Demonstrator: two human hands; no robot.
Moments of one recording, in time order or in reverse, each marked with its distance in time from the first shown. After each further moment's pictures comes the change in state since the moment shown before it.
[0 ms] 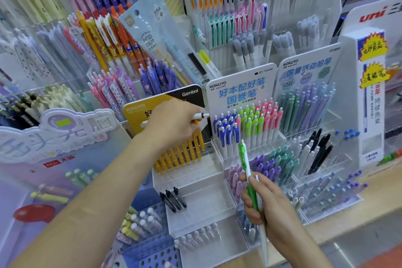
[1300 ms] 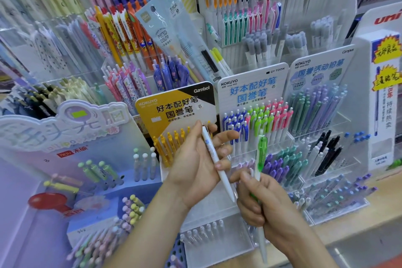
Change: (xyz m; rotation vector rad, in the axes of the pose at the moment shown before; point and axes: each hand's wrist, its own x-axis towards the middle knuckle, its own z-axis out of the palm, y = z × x) left_hand -0.069 0.055 0.023 -2.411 -0.161 -0.505; right_hand -0.013 -0.014 0.028 0.063 -0.326 -0.038
